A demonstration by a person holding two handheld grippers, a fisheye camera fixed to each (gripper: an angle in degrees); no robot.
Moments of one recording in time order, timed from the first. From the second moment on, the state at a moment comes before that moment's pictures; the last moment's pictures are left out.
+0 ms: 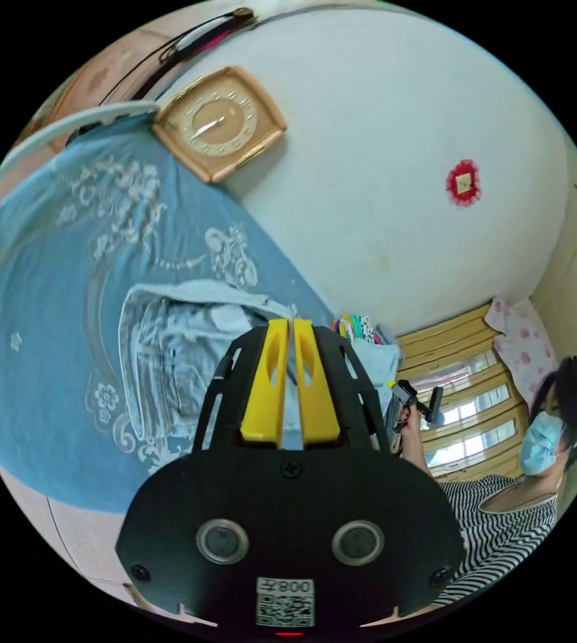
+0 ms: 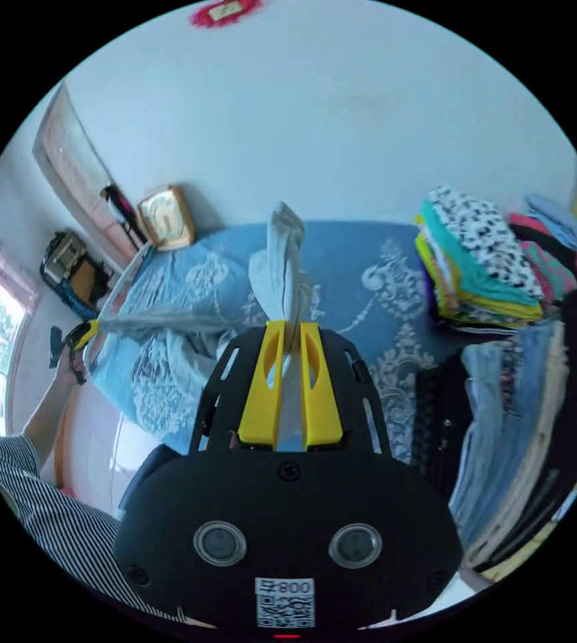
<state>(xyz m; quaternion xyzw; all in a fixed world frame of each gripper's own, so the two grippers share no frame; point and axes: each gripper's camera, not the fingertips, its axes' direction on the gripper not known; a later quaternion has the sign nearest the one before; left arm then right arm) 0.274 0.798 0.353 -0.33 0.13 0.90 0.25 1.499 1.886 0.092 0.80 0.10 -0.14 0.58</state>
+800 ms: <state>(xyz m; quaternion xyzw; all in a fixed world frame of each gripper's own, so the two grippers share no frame) 0.381 0.552 0.402 -0.27 -0.01 0.87 0.41 1.367 1.810 0.220 0.61 0.33 -0.19 0.69</state>
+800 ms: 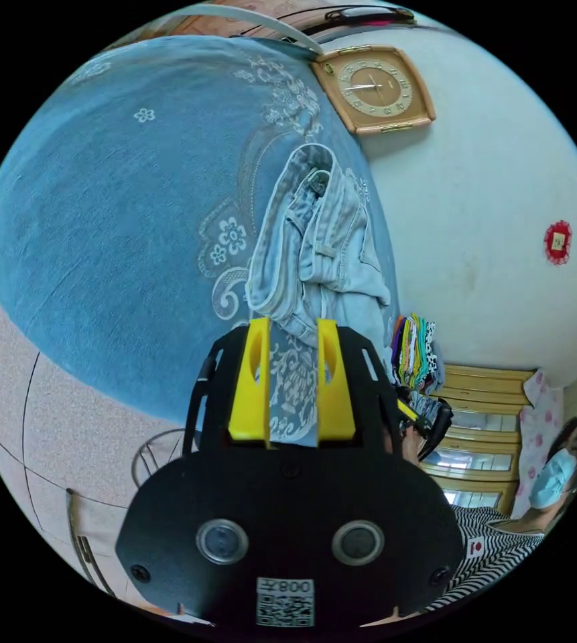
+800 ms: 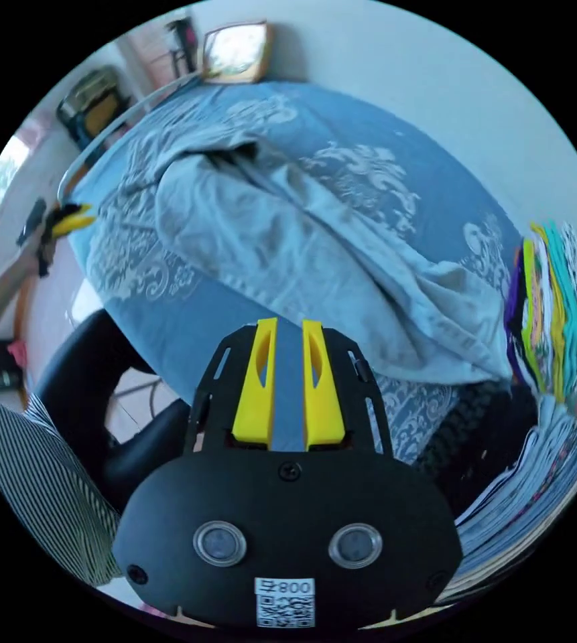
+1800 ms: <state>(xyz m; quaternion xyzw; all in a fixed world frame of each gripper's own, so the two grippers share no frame) 0.451 0.429 0.304 -0.37 0.12 0.81 0.43 1.203 1.829 0.276 0.56 0.49 -0.23 0.63</state>
